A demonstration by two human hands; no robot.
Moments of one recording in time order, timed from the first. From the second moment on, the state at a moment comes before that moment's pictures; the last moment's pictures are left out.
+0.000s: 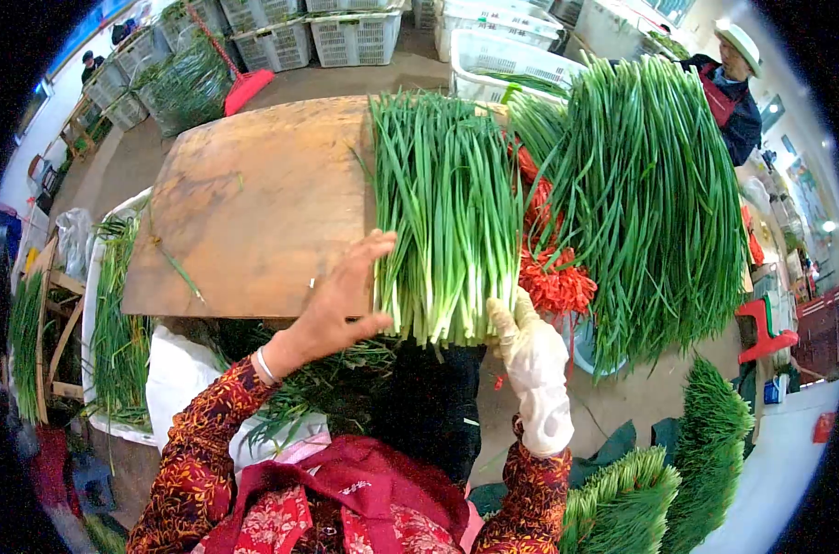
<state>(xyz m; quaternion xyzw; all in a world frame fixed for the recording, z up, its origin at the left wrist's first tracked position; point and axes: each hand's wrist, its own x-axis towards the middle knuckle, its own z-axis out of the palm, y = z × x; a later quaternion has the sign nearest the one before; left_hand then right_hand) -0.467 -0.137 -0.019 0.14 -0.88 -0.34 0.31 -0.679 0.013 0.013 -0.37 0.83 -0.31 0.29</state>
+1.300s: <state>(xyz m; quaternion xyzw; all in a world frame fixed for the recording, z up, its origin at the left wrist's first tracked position) -0.573 -0.183 -0.037 0.03 -0.94 -0.20 0.27 -0.647 -0.028 0.027 -0.63 0.76 -0.13 -0.08</state>
